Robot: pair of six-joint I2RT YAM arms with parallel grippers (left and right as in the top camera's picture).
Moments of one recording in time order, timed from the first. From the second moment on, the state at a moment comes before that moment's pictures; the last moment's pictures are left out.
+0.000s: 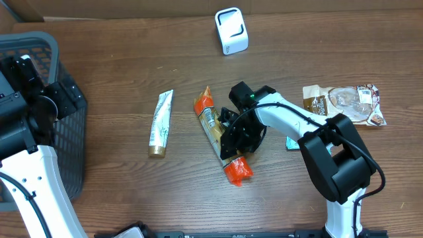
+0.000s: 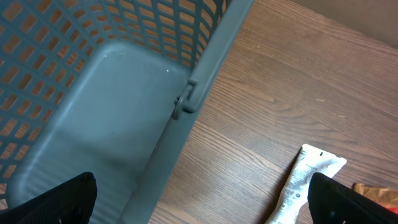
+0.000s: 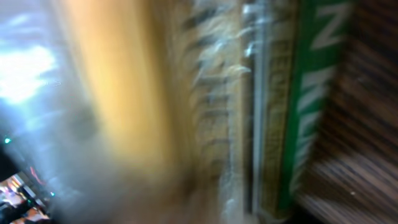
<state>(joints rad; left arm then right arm) 0.45 1.32 1.56 -1.10 -0.03 -0.09 0.58 2.07 1.36 -0.96 -0.58 0.05</state>
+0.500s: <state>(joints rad) 0.45 1.32 1.56 -1.10 -0.03 -0.09 0.53 2.06 1.45 -1.00 -0.43 0.15</state>
